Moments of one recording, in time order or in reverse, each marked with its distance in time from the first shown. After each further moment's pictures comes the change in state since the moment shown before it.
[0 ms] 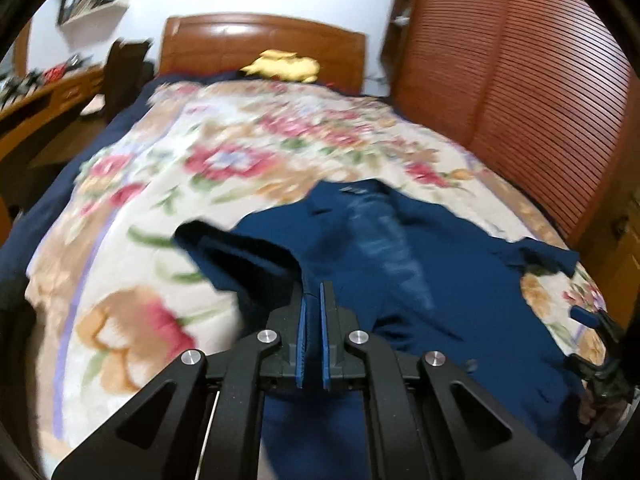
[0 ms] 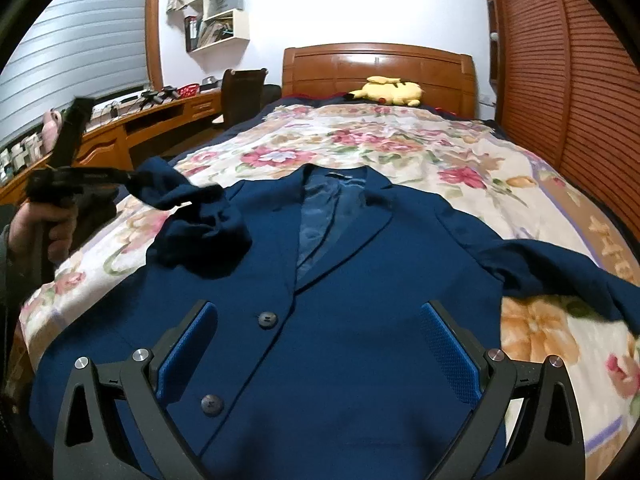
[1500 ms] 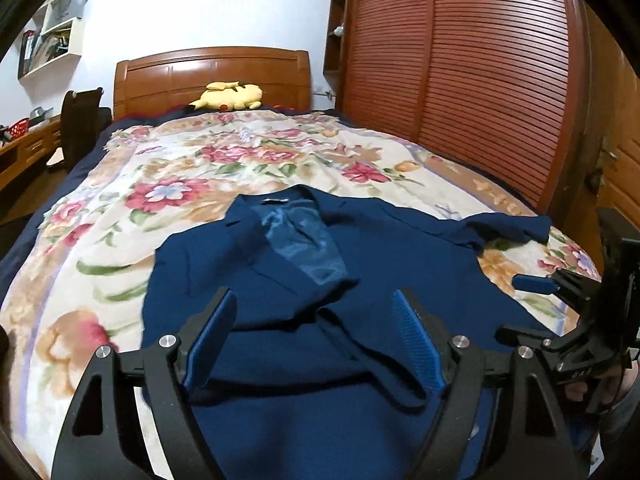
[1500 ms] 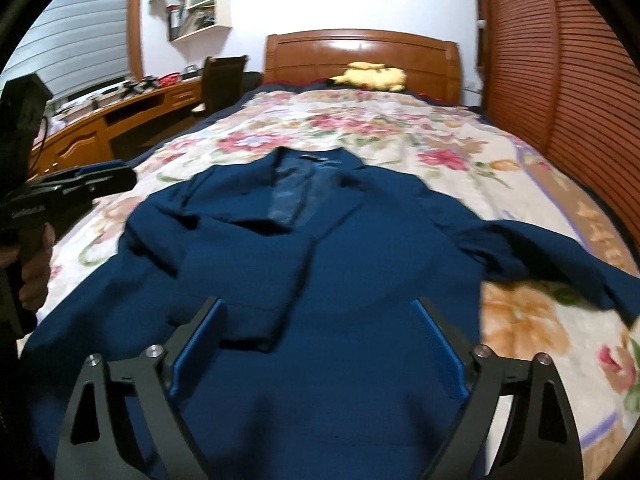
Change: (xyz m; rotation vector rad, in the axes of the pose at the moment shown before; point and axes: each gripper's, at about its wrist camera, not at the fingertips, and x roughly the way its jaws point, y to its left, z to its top) left arm 0.004 -0.078 -0.028 0.144 -0.079 -0.053; right arm 0.018 0.009 0.007 -0.001 0.053 -0.030
